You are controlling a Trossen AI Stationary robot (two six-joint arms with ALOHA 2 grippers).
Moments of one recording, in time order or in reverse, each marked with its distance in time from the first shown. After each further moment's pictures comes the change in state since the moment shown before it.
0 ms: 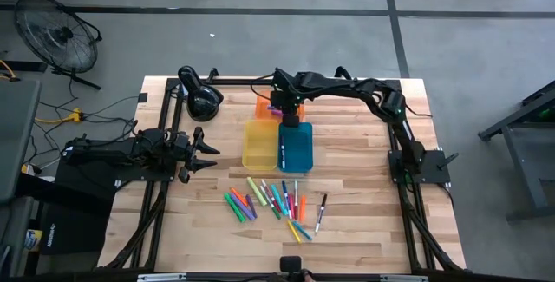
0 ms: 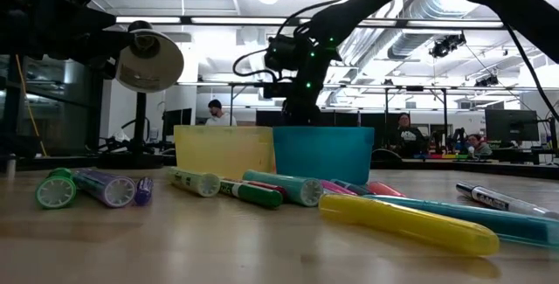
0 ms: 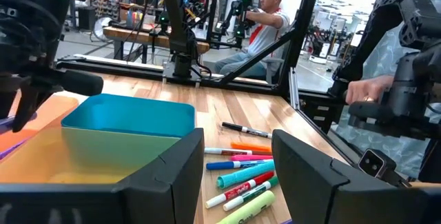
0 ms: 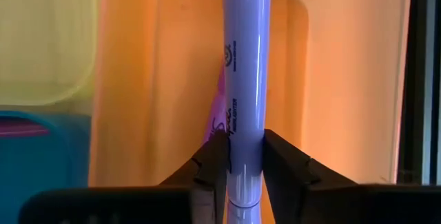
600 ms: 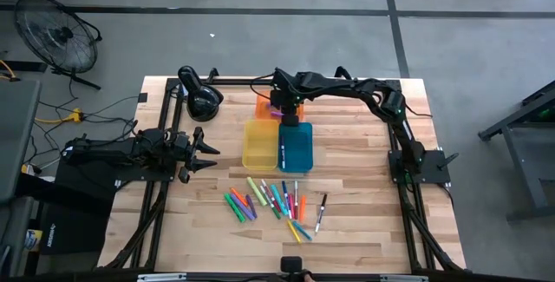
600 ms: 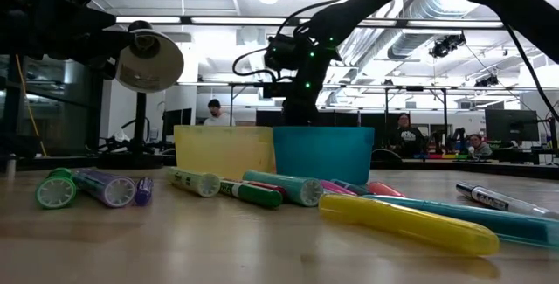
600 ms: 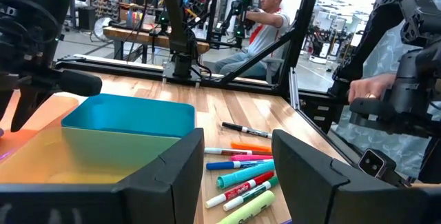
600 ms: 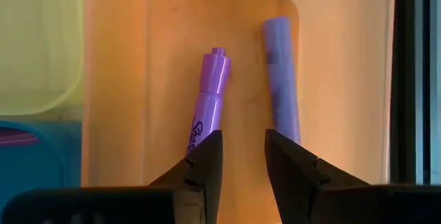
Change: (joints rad) left arm 0.000 0.000 0.000 0.000 0.000 0.000; right arm 0.002 -0.002 0.000 0.007 0.014 0.037
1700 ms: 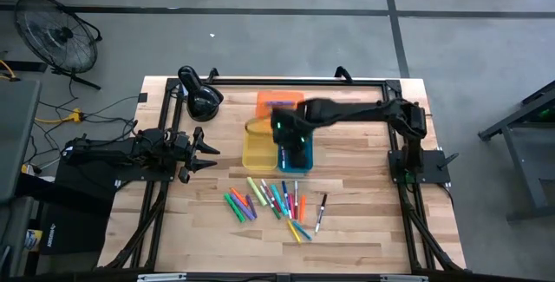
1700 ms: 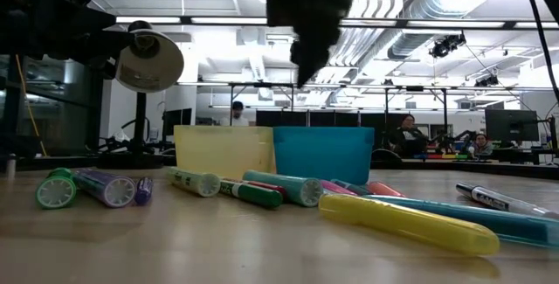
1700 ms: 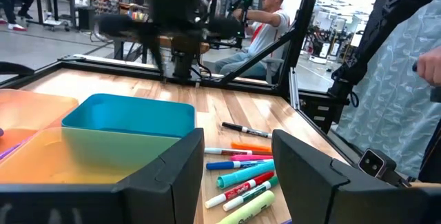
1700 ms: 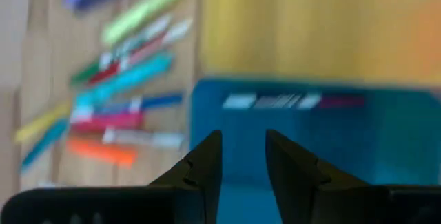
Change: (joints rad) left arm 0.000 0.000 0.000 0.000 0.000 0.000; right arm 0.359 -0.234 -0.026 -0.359 -0.189 0.349
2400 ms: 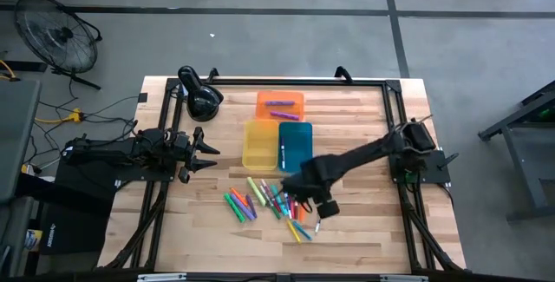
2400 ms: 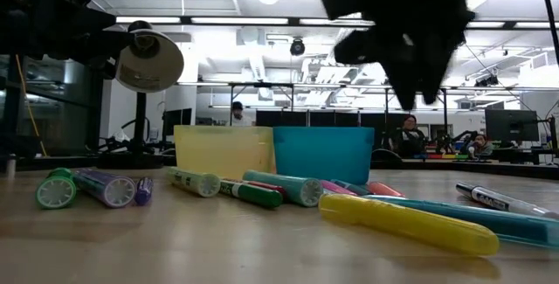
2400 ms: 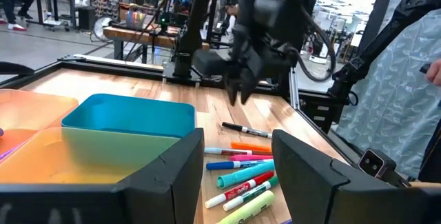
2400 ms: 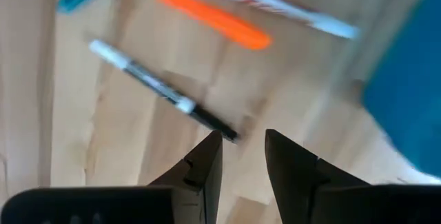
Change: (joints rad) left arm 0.000 0.000 0.000 0.000 0.000 0.000; right arm 0.394 0.002 -0.165 -0.110 0.112 0.041
